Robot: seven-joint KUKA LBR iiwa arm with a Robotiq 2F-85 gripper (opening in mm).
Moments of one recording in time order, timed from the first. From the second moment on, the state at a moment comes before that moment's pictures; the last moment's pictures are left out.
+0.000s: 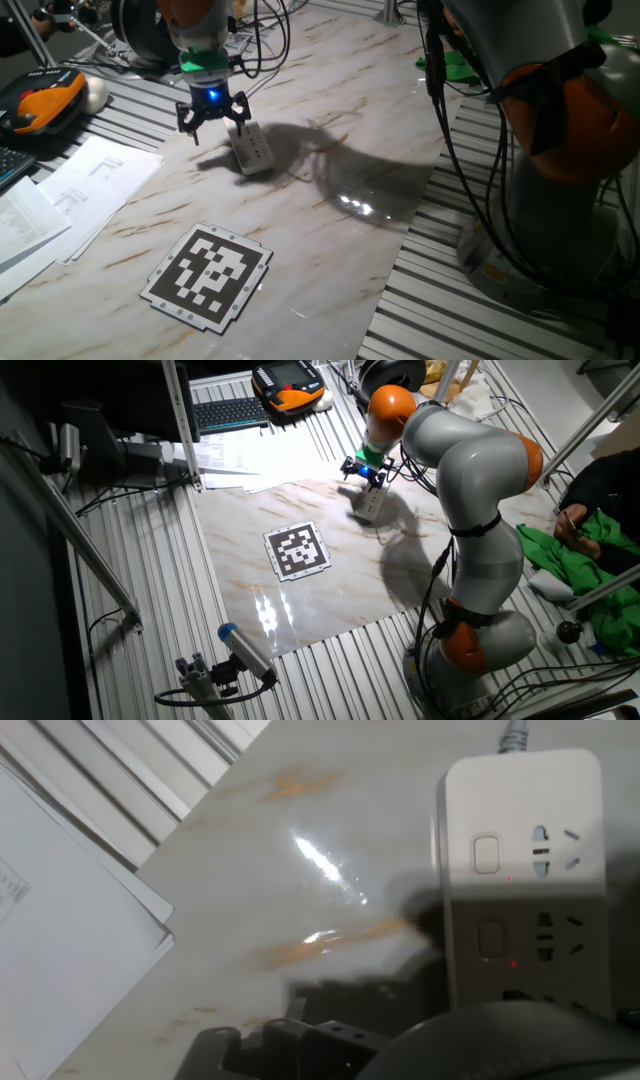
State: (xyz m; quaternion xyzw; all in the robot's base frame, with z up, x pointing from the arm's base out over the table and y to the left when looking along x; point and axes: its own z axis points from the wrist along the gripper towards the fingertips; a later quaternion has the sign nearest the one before) arm 0.639 0.018 0.060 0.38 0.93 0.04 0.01
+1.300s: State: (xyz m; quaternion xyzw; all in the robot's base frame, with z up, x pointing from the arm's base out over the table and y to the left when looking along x) arm 0.632 0.023 0.041 0.37 0.93 0.05 0.01
